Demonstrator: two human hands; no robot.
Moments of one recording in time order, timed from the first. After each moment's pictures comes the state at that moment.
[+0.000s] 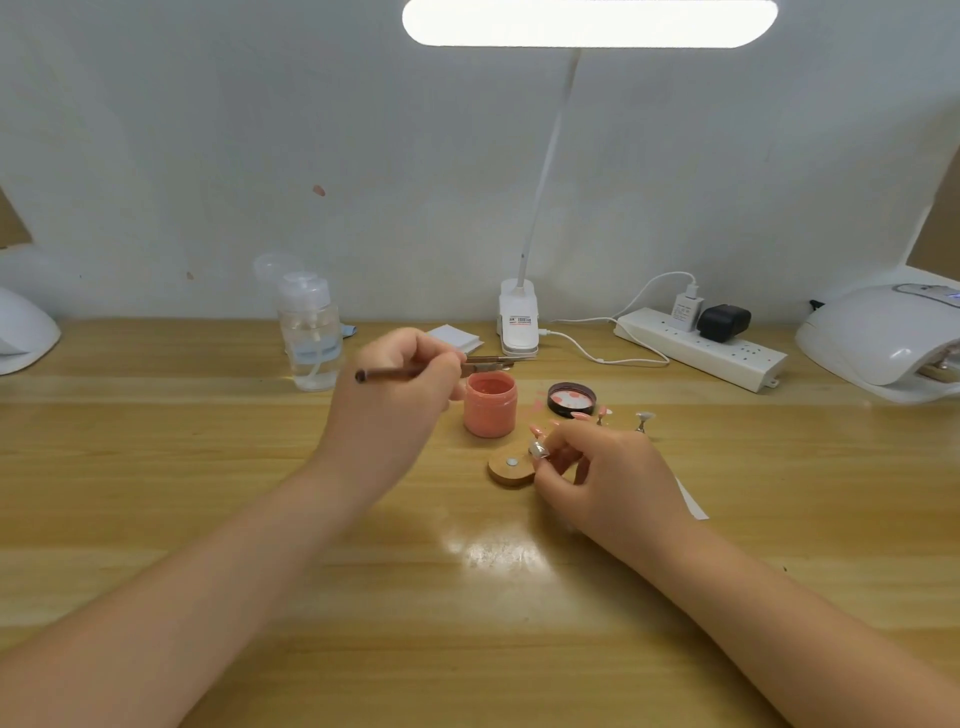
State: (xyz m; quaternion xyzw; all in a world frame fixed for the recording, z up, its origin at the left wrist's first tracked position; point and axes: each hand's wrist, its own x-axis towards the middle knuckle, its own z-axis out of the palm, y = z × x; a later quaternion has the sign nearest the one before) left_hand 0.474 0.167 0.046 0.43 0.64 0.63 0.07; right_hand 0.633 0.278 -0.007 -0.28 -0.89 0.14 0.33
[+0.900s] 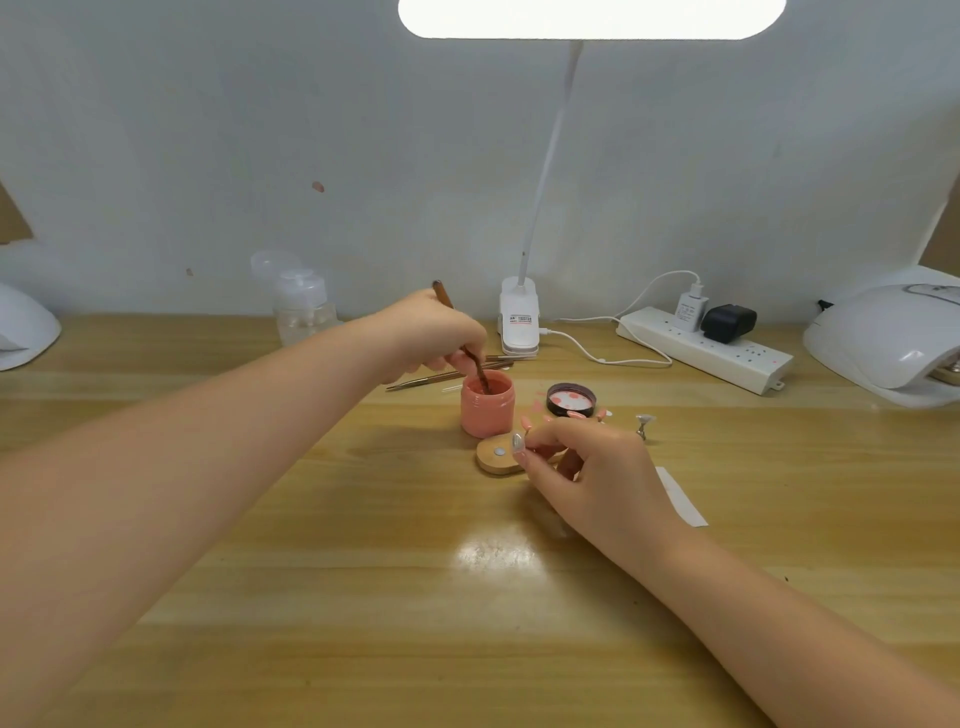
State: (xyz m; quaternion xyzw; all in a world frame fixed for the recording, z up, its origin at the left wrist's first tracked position) left_hand 0.434 0.244 0.092 0.38 0.83 0.34 0.24; right_hand 0.627 0.279 -0.008 -0.18 -0.87 0.20 0.41
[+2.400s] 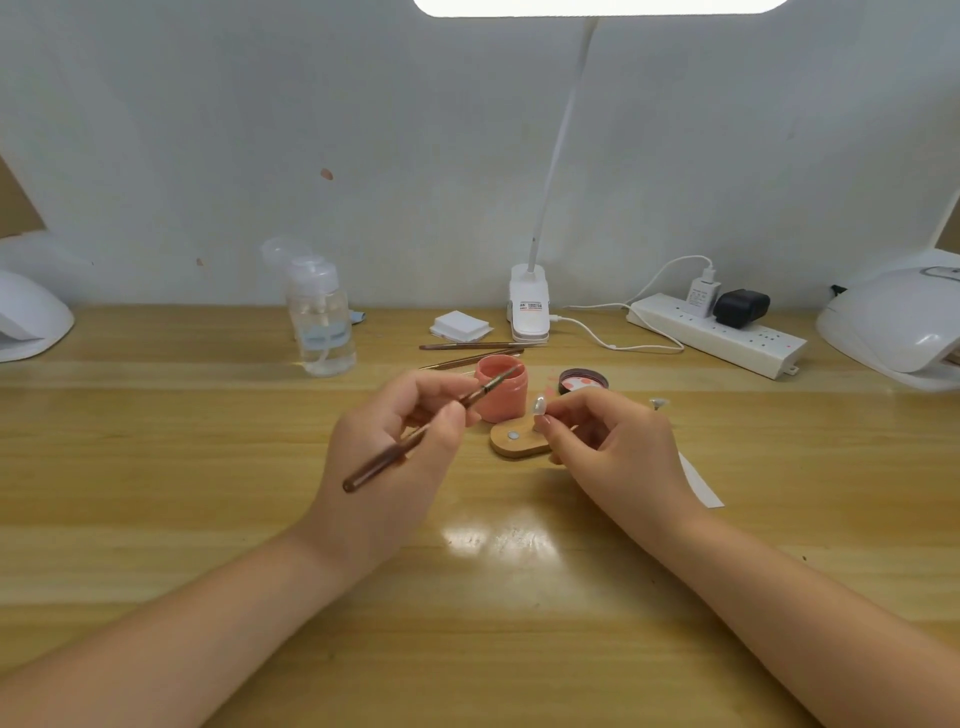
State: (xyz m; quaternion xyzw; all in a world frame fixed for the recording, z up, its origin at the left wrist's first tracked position) left_hand 0.486 0.135 0.010 0.52 0.58 0.63 0.06; right_hand 0.624 0.277 -0.005 -0.22 -0.82 0.31 0.43
